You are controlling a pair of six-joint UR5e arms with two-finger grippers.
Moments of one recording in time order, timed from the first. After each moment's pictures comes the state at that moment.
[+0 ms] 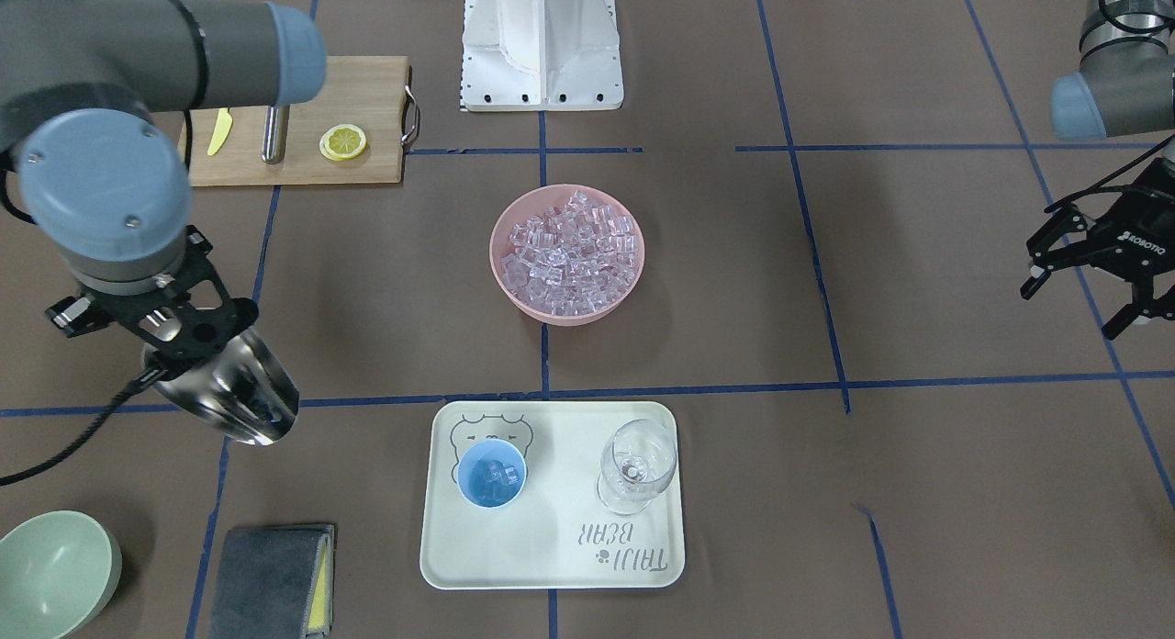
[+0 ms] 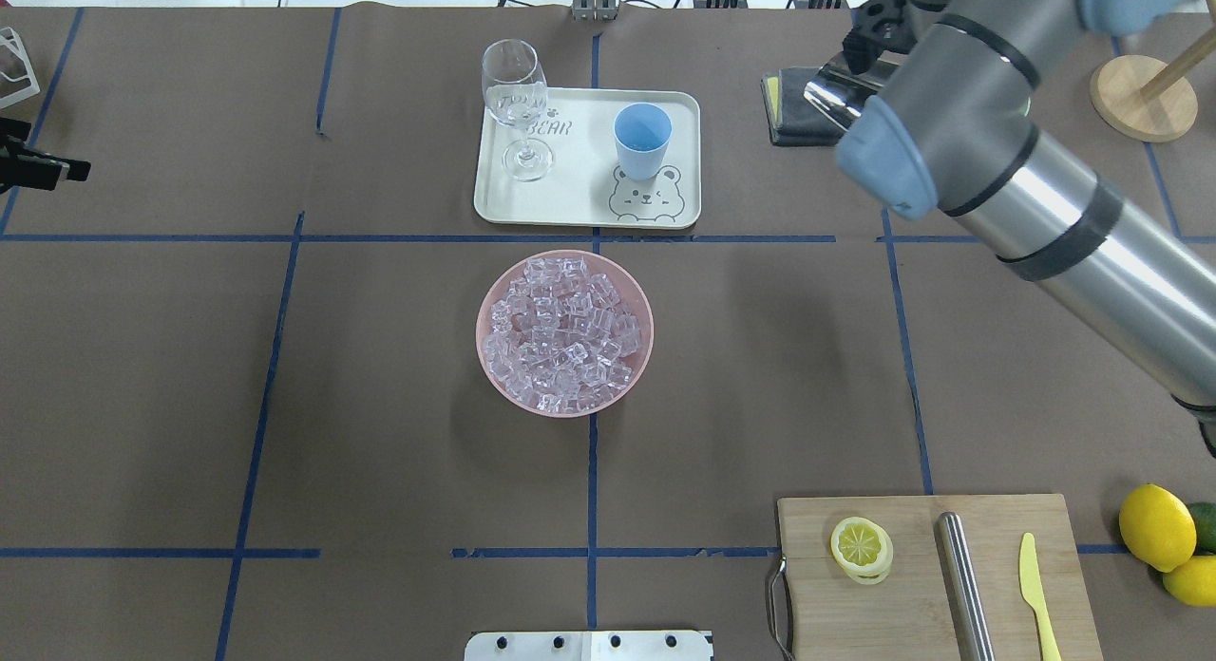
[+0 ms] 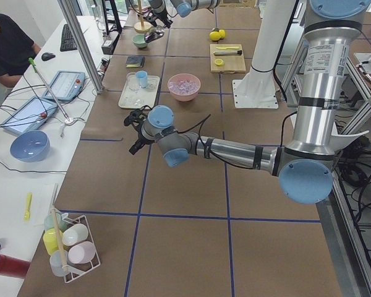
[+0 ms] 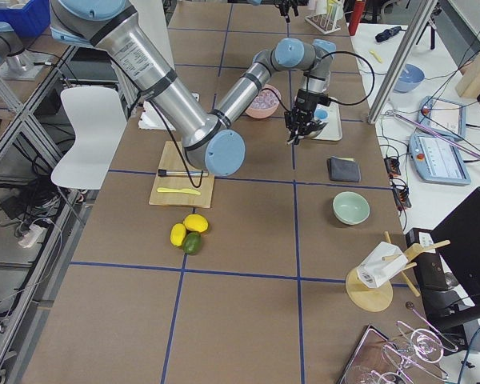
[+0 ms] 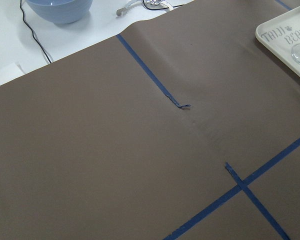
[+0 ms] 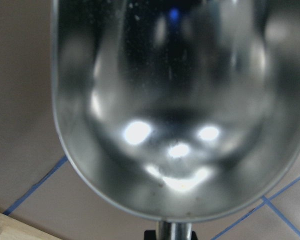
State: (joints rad) left arm -1.22 -1.65 -1.61 -2.48 -2.22 -0.35; right arm 1.00 -0.87 1.68 -2.37 1.93 -0.26
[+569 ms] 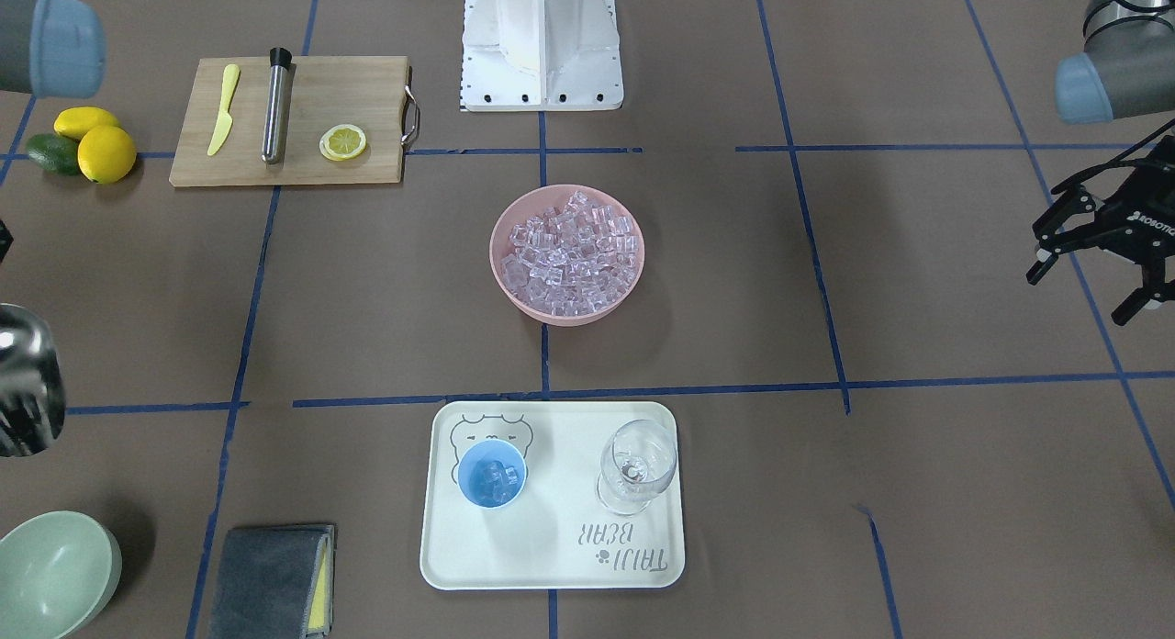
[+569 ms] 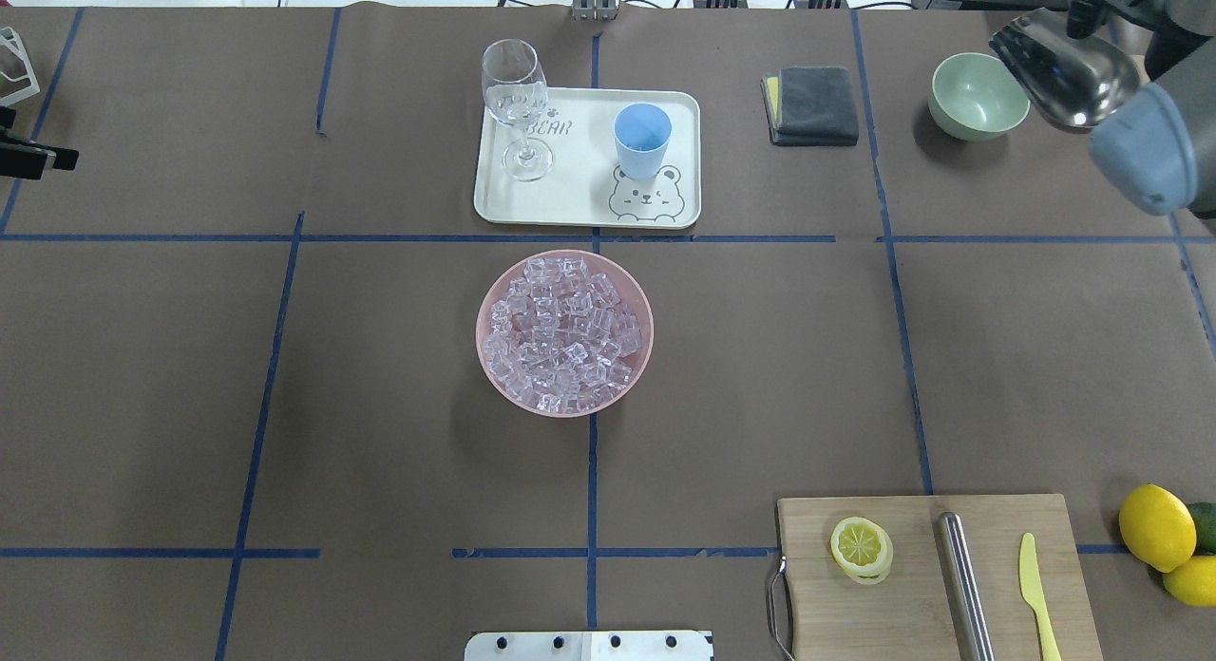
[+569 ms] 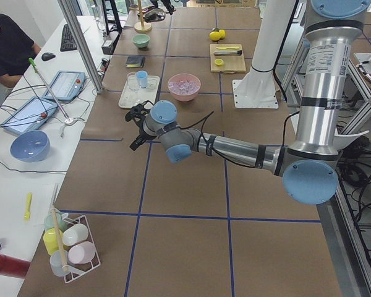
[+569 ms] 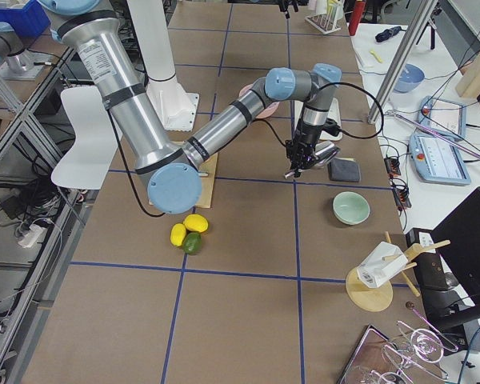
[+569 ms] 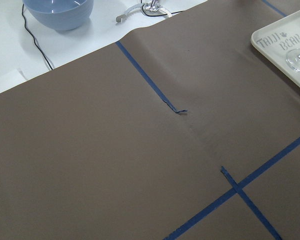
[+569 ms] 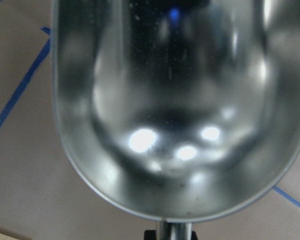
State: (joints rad) left arm -1.24 -1.63 -1.70 -2.40 -2.22 -0.35; right arm 1.20 -1.14 1.81 -2.21 2.01 -0.27
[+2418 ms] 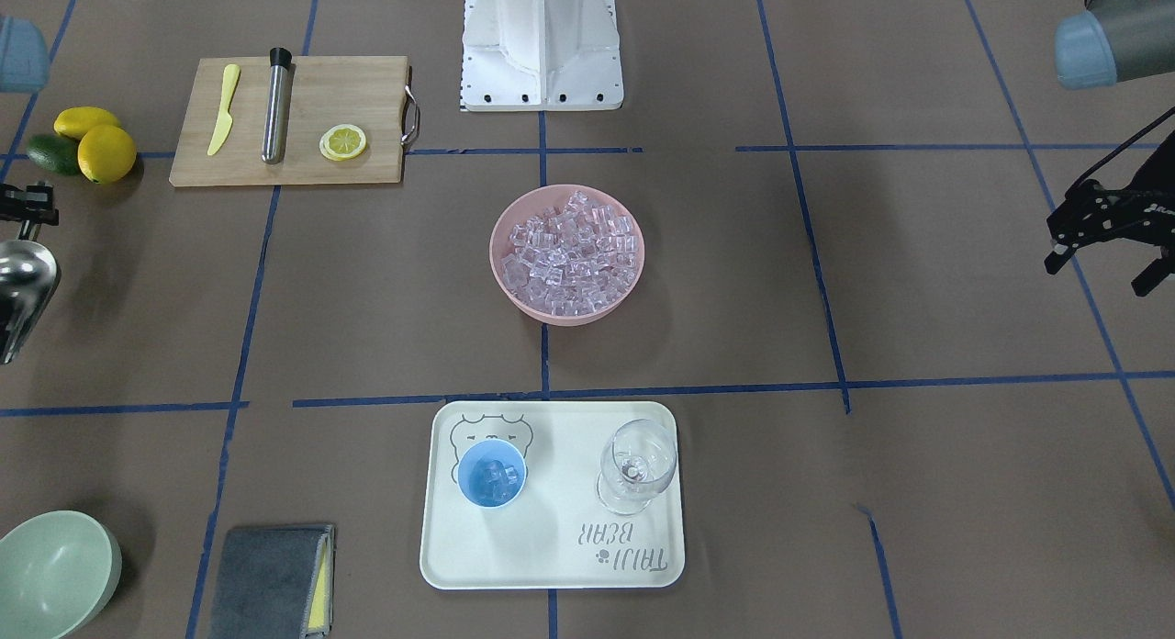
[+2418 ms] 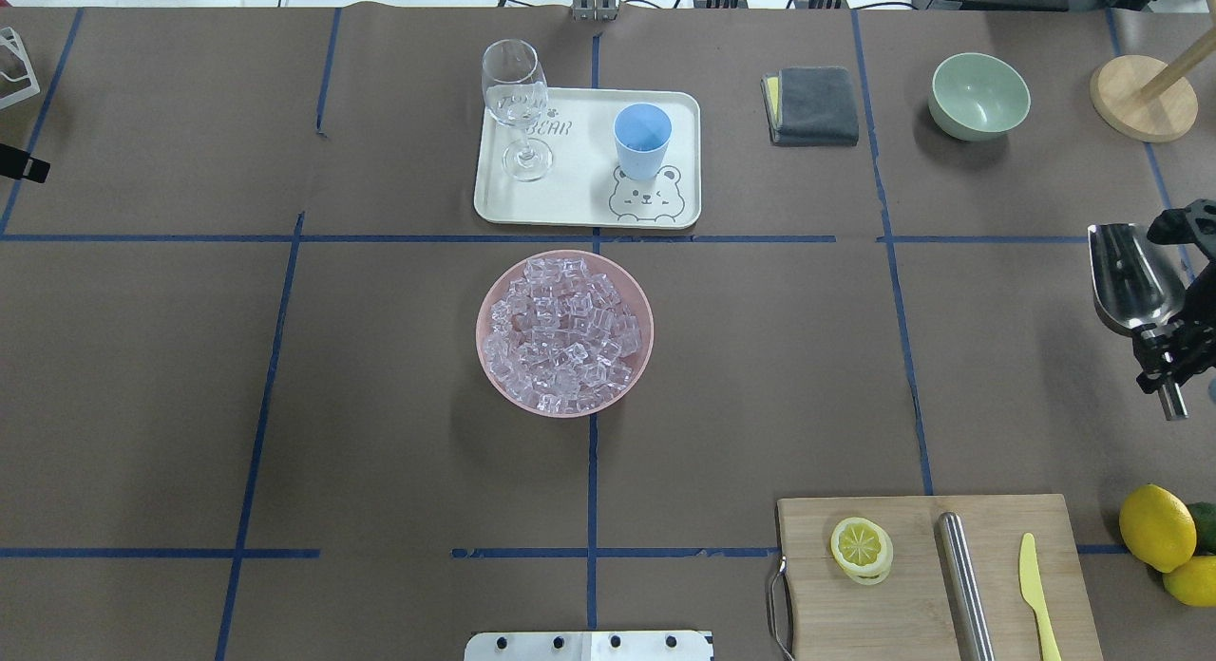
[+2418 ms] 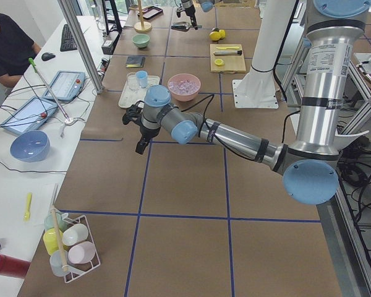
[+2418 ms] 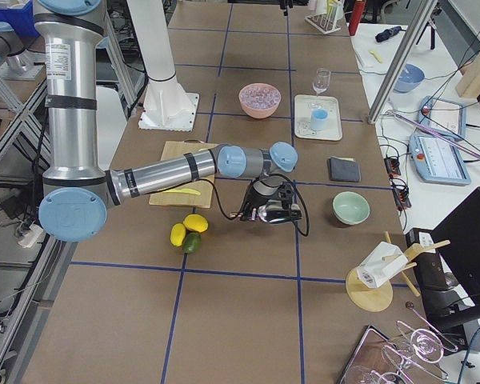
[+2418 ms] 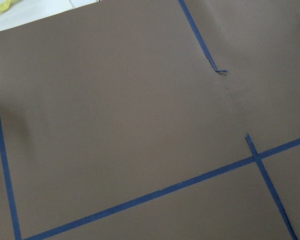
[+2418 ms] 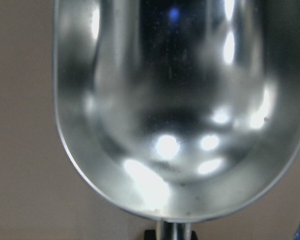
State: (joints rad) left arm -1.25 -1.64 -1.81 -1.96 -2.22 -0.35; right arm 1.06 -1.64 1.84 -1.78 2.35 0.34
